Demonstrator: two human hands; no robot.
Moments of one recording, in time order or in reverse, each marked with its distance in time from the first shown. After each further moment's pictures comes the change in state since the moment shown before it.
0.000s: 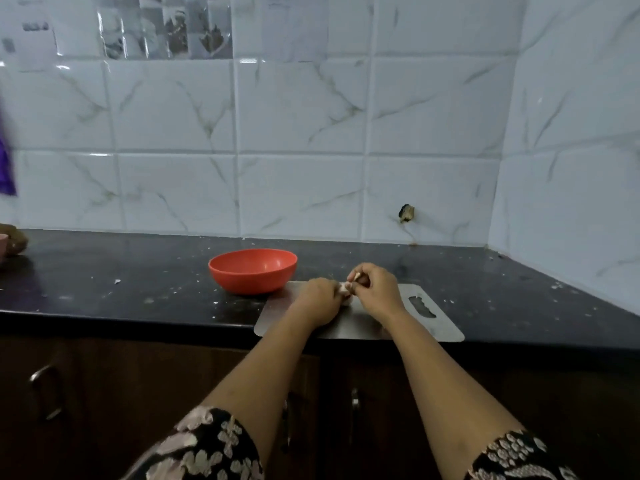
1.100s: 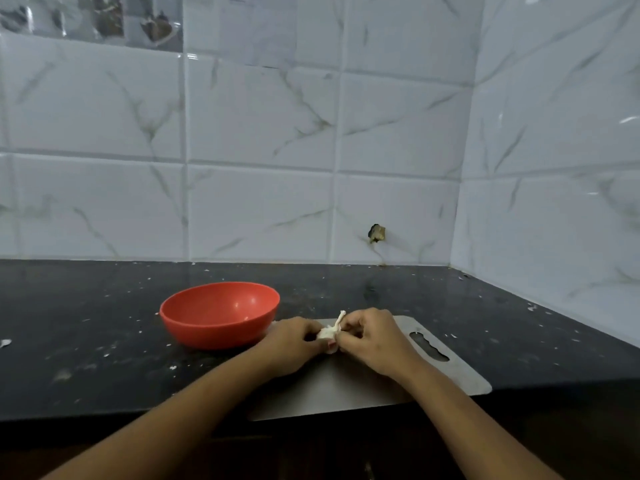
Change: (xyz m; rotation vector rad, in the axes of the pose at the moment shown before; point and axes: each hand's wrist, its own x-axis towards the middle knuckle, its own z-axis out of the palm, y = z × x) left_hand 0.037 -0.066 -0.004 -0.311 -0.196 0.240; right_hand 0.006 -0.002 0.009 -0.251 -0.141 -0.110
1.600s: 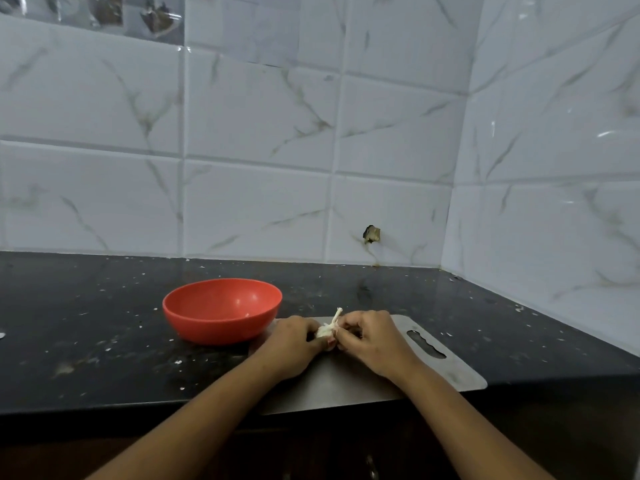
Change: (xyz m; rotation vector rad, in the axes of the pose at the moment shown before) left_hand -0.012 -0.002 0.007 -0.042 0.120 0.025; right_hand -0.005 -0.004 0.009 -0.022 0.014 -0.044
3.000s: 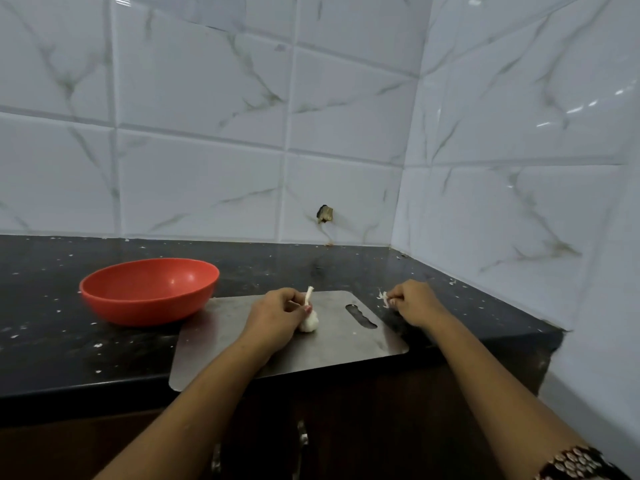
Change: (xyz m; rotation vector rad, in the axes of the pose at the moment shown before) left_hand 0.012 0.059 0.049 -0.431 0.160 -0.218; right_hand -0.025 0.102 -0.127 -0.424 0.011 0.542
